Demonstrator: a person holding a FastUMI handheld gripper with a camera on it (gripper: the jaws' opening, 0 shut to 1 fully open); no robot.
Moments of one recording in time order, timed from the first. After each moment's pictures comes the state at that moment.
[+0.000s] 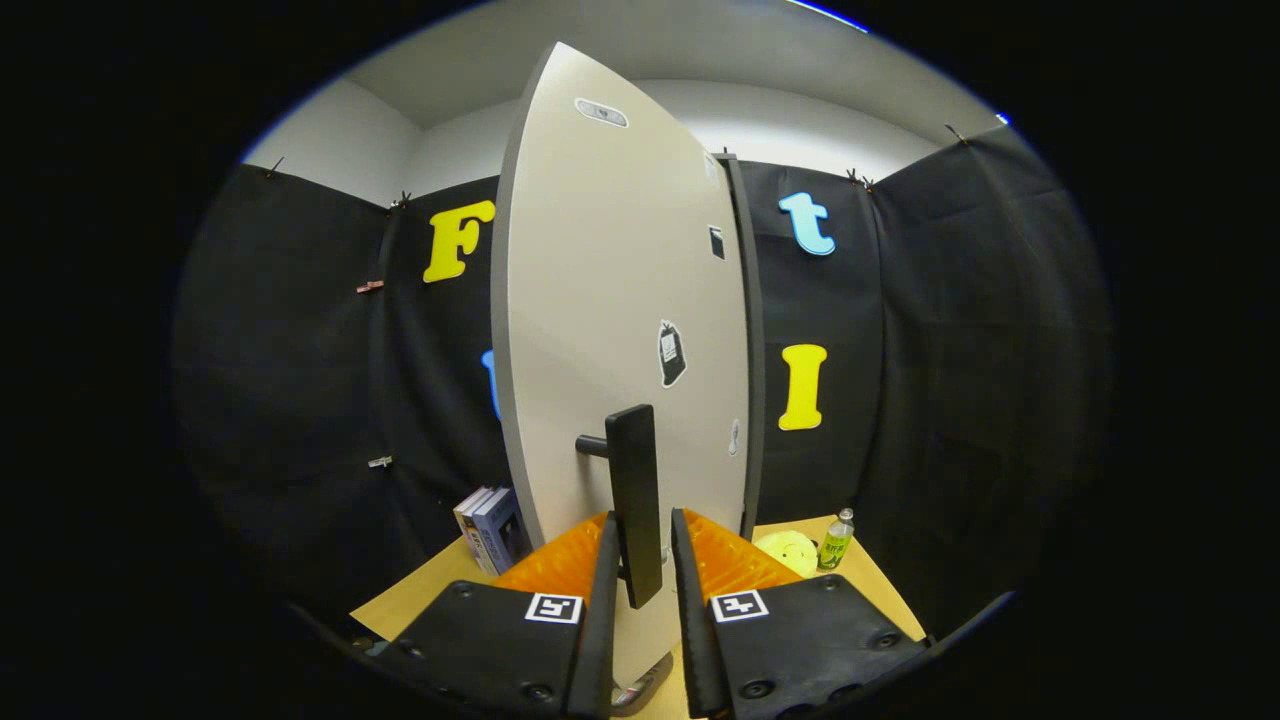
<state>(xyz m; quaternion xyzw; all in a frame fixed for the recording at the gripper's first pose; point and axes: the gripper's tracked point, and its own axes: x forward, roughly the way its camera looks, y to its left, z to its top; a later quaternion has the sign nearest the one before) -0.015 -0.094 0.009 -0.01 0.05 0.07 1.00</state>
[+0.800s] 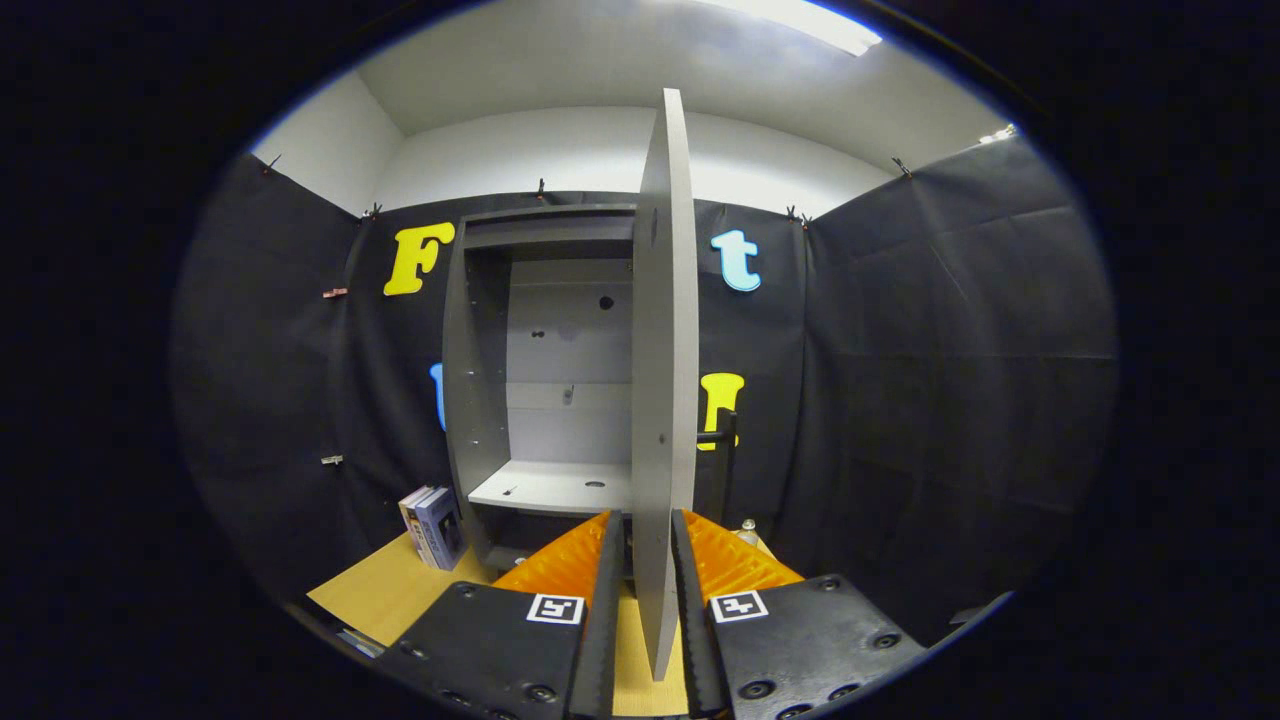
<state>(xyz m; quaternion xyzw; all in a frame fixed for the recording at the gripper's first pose) -0.095 -0.176 0.028 -0.04 0.02 0.01 1.00</state>
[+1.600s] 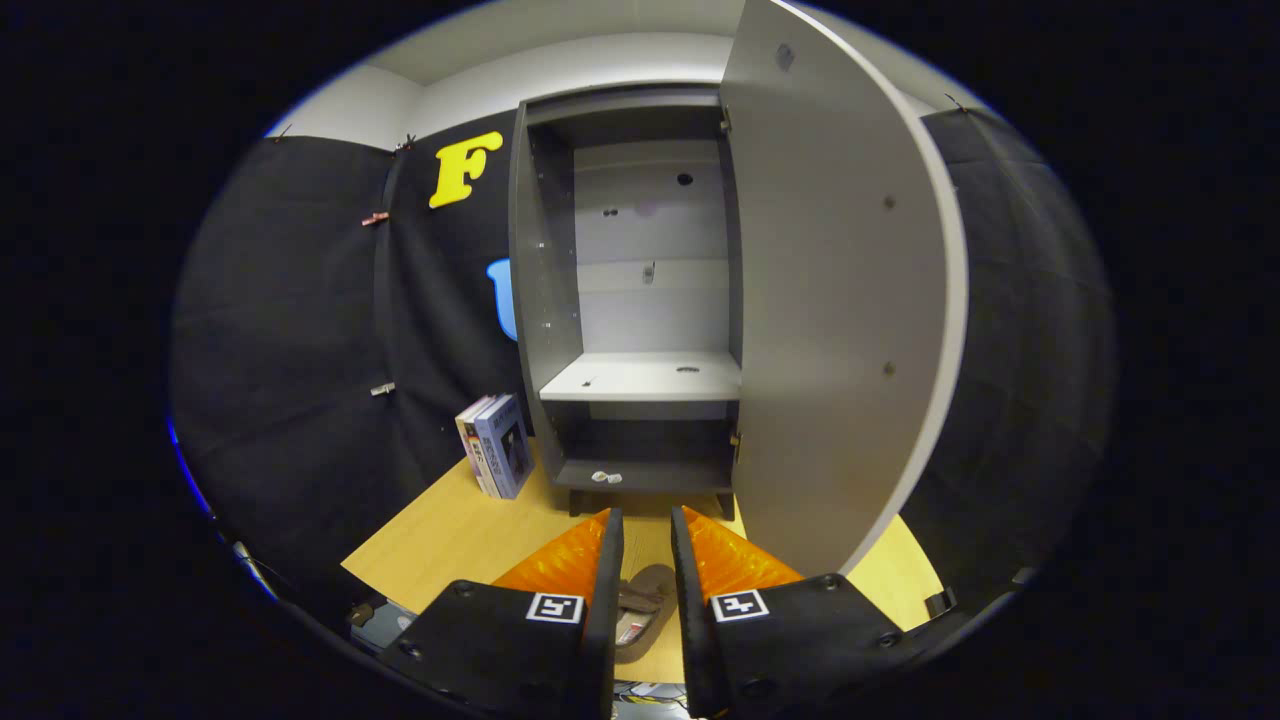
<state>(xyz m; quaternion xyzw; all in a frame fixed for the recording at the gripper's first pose) -0.055 -0.081 -0.151 -0.03 0.18 0.07 0.98</state>
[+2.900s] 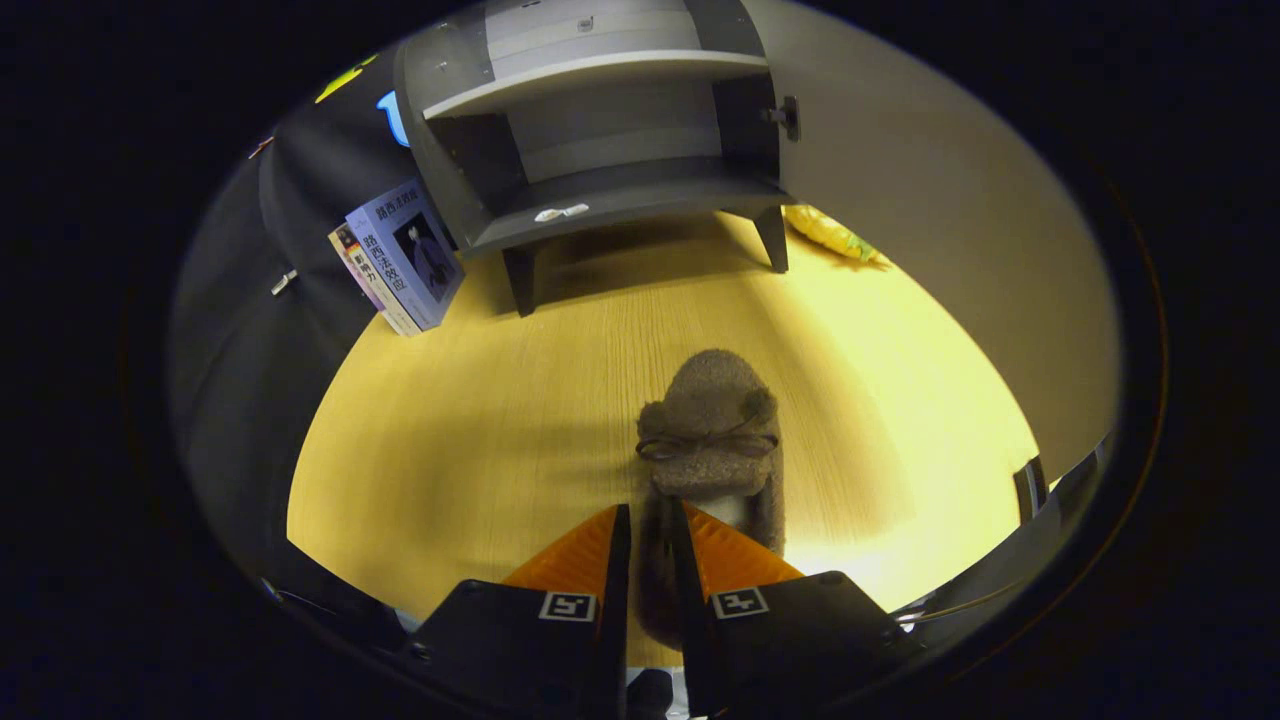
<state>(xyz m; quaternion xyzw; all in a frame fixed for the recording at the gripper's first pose) -0.022 -0.056 -0.473 0.03 0.44 -0.01 0.90</state>
